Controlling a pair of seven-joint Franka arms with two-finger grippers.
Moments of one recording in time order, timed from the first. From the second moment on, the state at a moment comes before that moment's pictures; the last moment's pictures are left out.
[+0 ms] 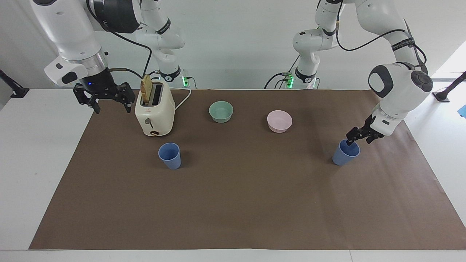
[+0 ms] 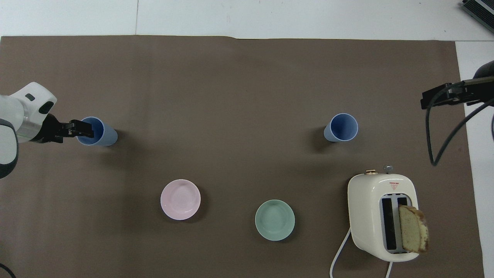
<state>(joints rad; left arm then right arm) 0.13 0.12 -0.05 -1.99 -0.10 2.12 0.04 -0.06 0.14 0.07 -1.39 -0.05 1.57 -0.05</state>
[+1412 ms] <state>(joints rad) 0.08 0.17 -0.08 -1.82 -0.14 2.05 -0.06 -0.06 0.14 0.07 -1.39 -0.05 1.57 -0.05</state>
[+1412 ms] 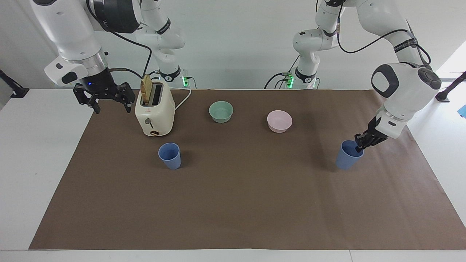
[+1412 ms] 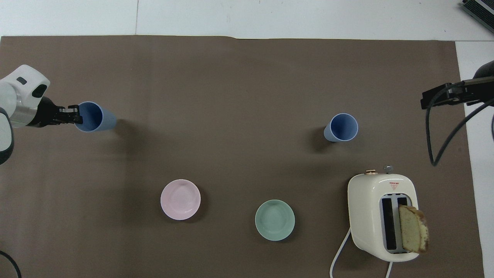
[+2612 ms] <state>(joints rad) -0.48 0.30 -0.09 -1.70 -0.09 2.09 -0.65 -0.06 0.14 0.07 -1.39 -0.05 1.57 -0.05</state>
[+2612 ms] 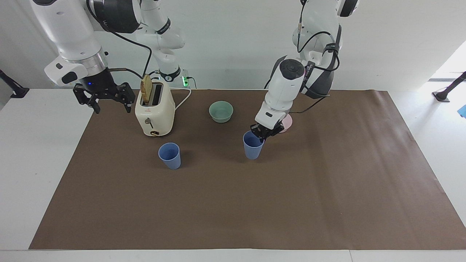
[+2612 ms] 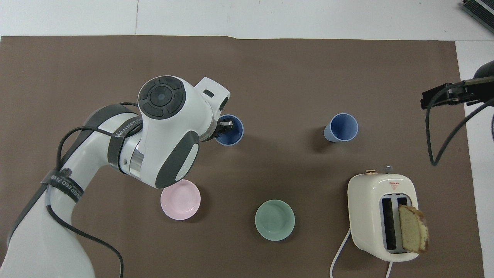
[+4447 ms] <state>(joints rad) -0.32 0.20 -0.04 -1.69 -0.05 2.01 -0.48 -0.04 0.09 0.08 -1.64 0.03 1.76 -0.05</state>
